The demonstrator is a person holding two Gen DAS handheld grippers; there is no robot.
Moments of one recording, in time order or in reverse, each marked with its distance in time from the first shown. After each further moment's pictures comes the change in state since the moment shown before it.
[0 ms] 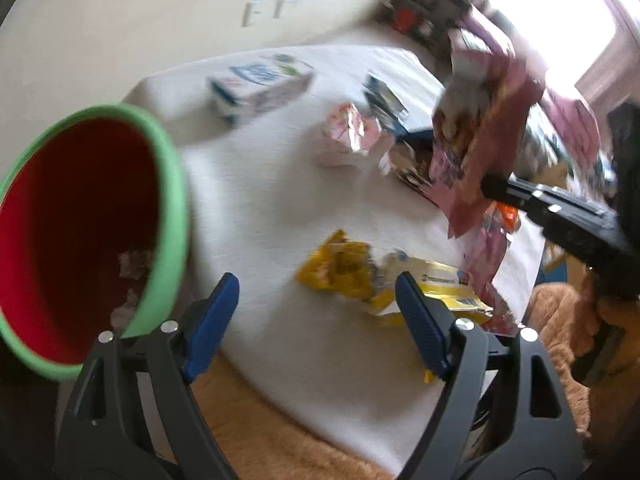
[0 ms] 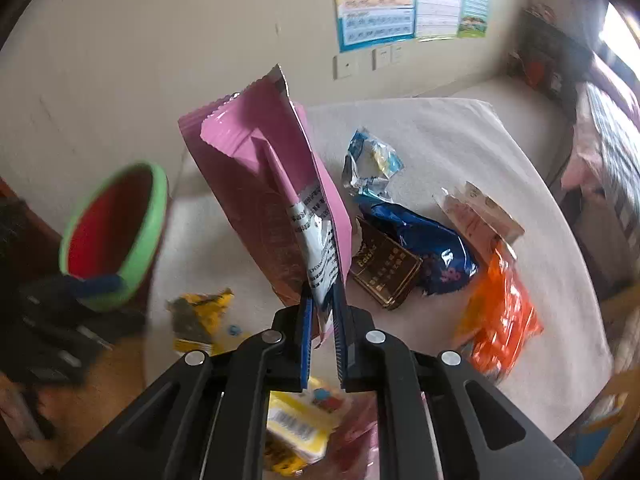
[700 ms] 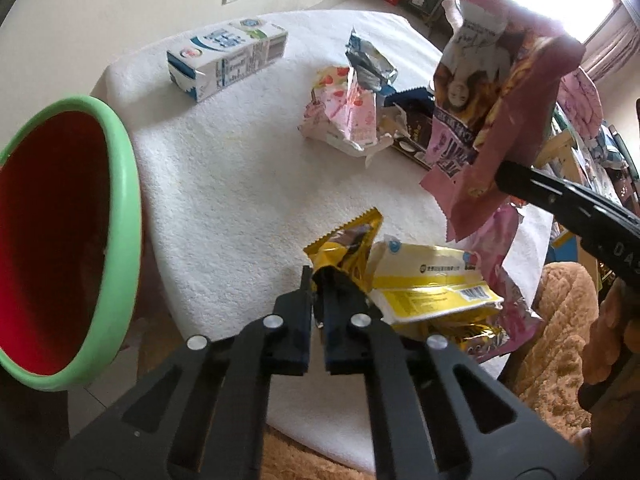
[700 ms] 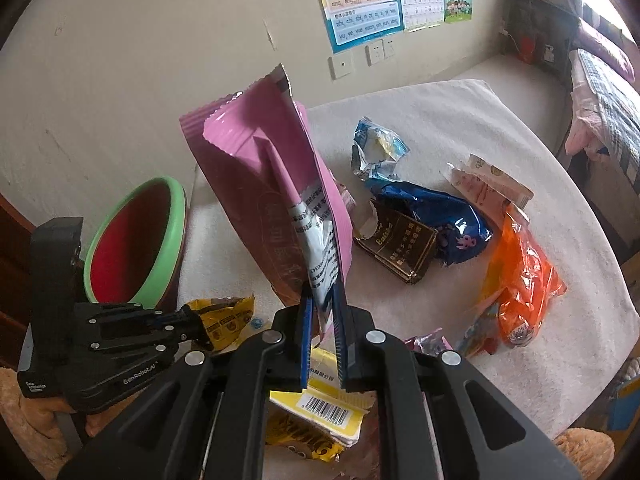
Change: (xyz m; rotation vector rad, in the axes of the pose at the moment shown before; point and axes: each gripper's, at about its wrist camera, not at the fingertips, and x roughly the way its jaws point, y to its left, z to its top) left arm 0.027 -0.012 0.001 0.028 0.077 0.000; right arm -0.003 0.004 -0.017 0.080 -0.009 0.055
